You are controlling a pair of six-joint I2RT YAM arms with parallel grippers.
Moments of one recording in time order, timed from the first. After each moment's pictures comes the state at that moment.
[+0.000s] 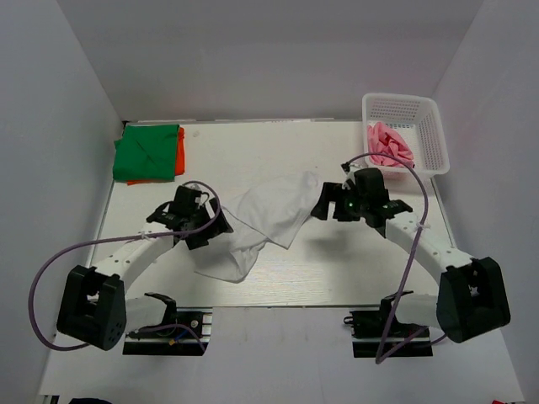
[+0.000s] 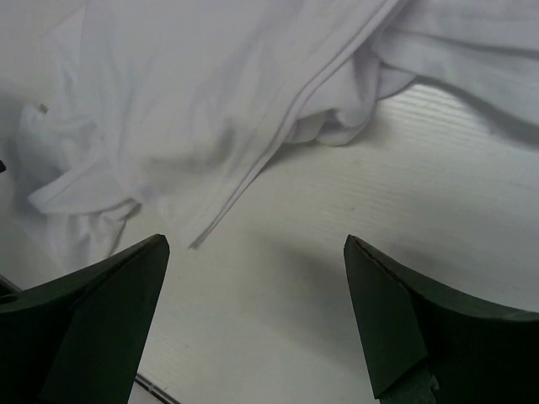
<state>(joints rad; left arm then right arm) -0.29 1.22 0.70 -0.42 0.15 -0.70 0.33 1.29 0.78 -0.25 -0.30 0.37</state>
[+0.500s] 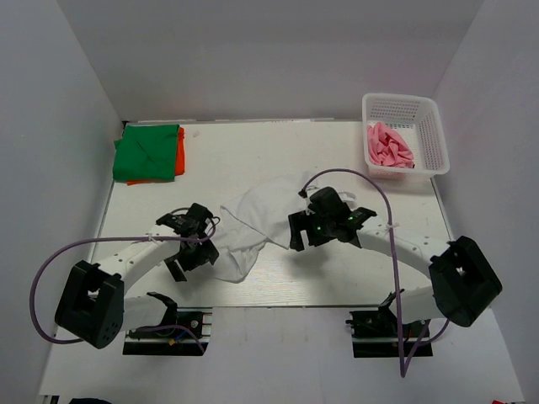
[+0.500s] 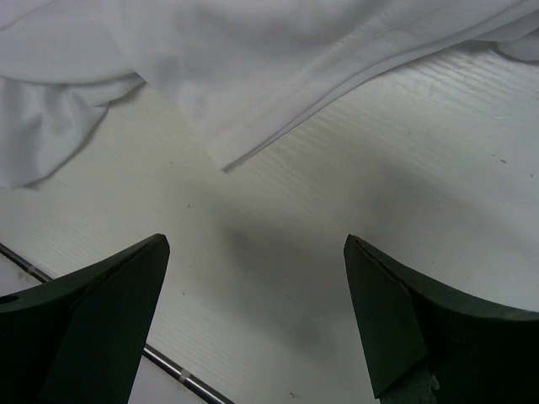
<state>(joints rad) -0.45 1.22 0.66 -0.91 -0.20 -1.02 0.71 1.34 0.77 -0.35 -0.15 0.32</state>
